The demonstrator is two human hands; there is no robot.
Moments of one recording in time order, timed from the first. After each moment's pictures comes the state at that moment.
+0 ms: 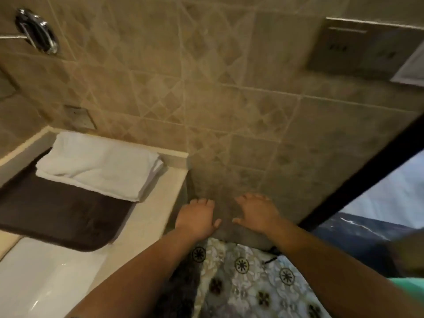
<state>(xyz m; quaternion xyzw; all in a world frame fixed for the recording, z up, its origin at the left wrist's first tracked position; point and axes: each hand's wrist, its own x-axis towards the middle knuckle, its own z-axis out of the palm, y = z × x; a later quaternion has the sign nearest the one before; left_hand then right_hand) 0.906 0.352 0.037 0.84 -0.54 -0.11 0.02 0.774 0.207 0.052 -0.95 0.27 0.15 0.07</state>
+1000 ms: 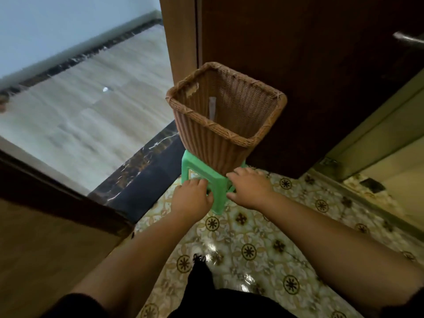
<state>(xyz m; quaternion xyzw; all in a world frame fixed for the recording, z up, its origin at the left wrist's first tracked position) 0.228 0.113 -0.022 0.47 -0.87 -0.12 0.00 0.048 0.161 0.012 -0.67 0.73 0.09 0.11</state>
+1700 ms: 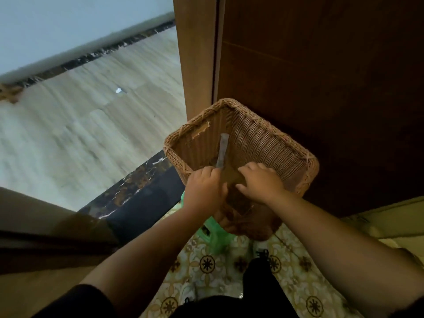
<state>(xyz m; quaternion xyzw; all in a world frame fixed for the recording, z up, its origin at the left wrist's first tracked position) 0.088 -0.120 -0.014 0.49 -0.85 -0.13 0.14 -0.096 -0.102 0.003 -0.70 0.70 0.08 0.12</state>
